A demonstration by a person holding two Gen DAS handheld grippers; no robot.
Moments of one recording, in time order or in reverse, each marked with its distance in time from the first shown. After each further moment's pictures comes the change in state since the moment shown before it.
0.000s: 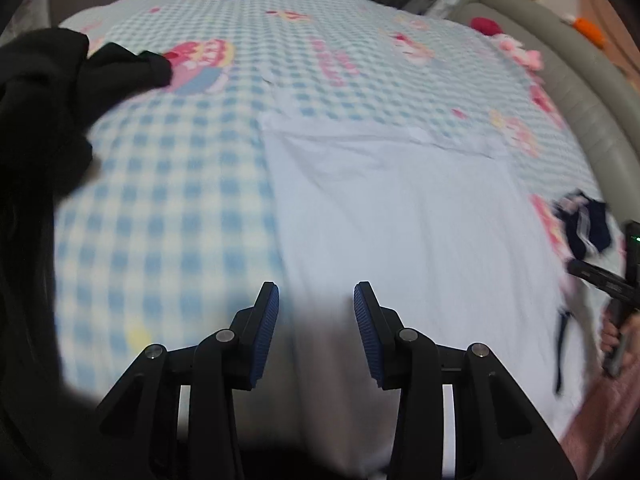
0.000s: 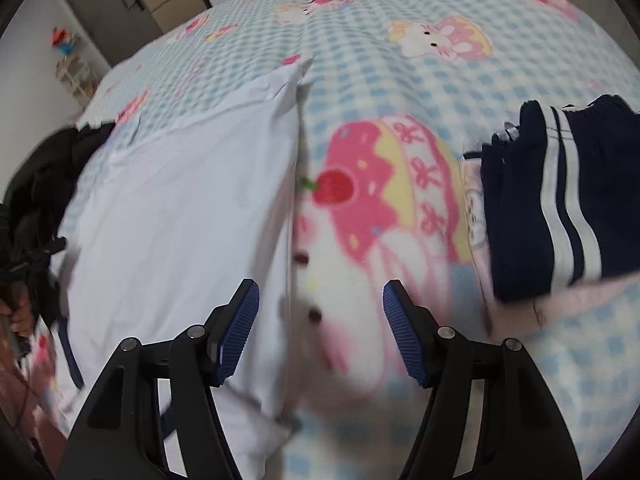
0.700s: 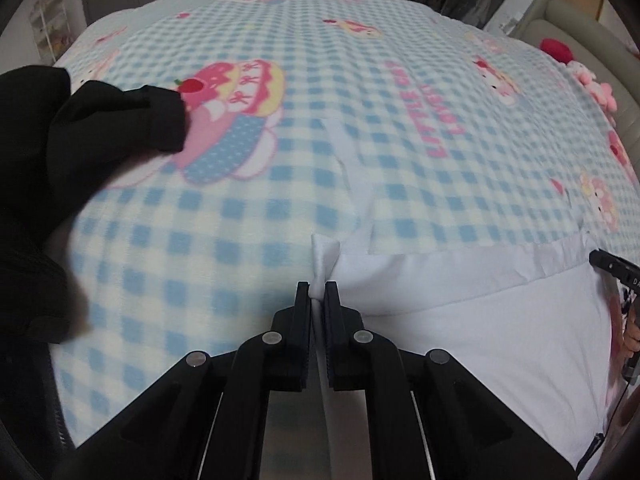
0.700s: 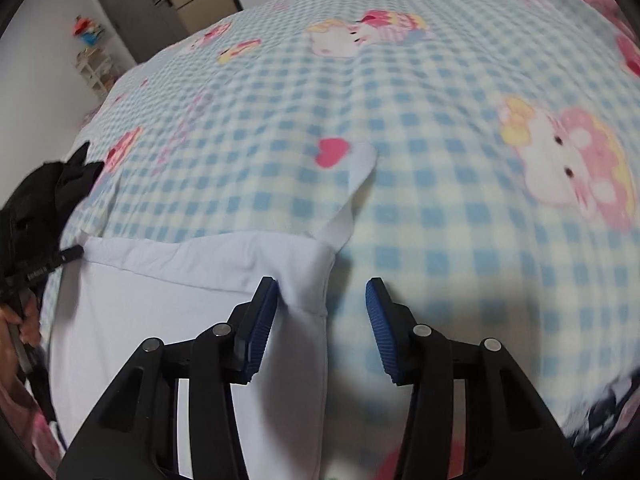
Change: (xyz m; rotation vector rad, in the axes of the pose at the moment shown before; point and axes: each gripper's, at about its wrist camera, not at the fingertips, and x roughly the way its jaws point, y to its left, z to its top) left arm 0.081 0.023 0.109 -0.062 -0.008 0.131; right arm 0.119 0.041 0.169 -0.128 -0.023 0.056
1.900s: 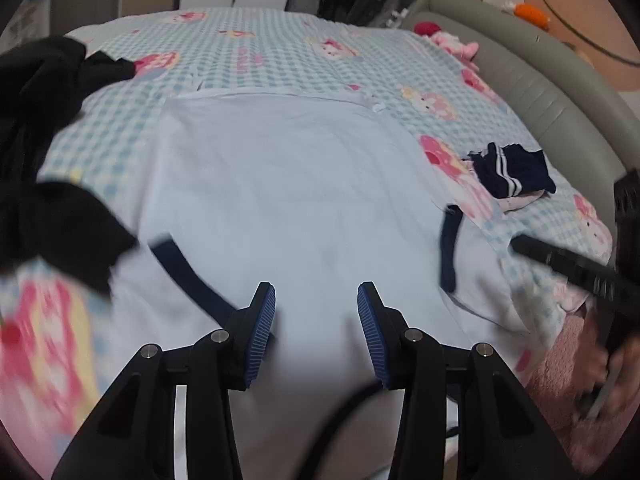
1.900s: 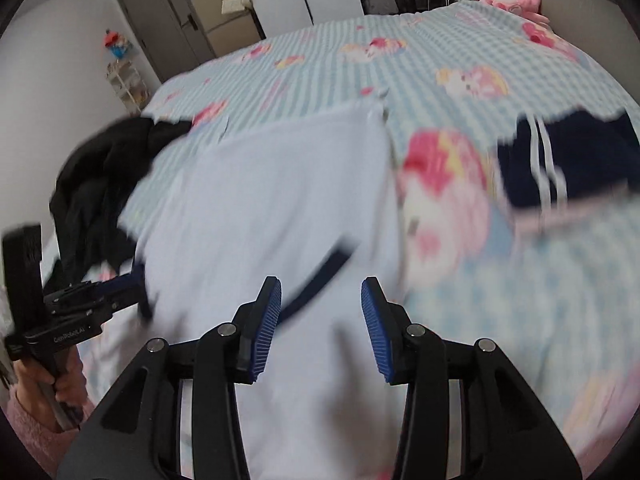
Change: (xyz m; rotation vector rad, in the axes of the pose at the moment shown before) left arm -0.193 -0.136 -0.296 0.107 -0.108 -0.232; right arm -0.220 0.096 -0.280 0.003 -0.133 0.026
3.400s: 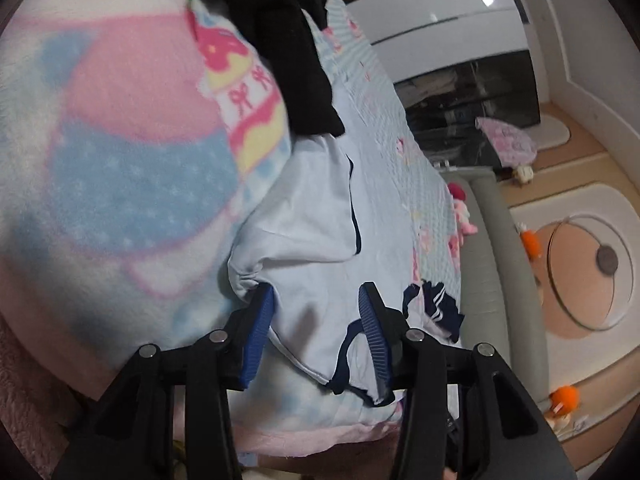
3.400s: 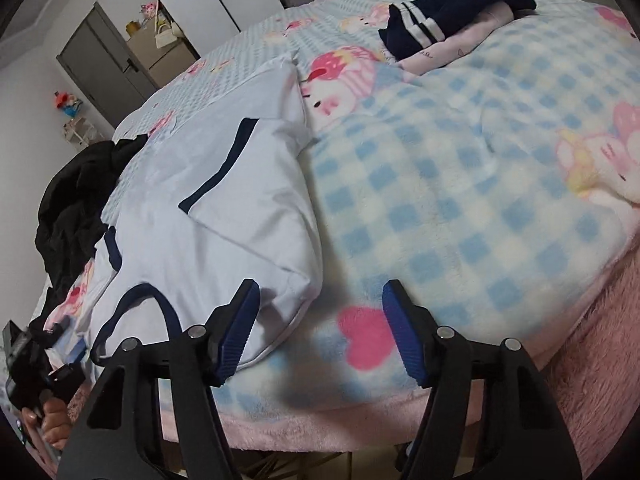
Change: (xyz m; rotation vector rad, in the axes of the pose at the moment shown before) left arm -0.049 0.129 -0.147 -0.839 -0.193 -0.305; right arm -0.011 -0.068 -0.116 0.297 -0.036 -0.068
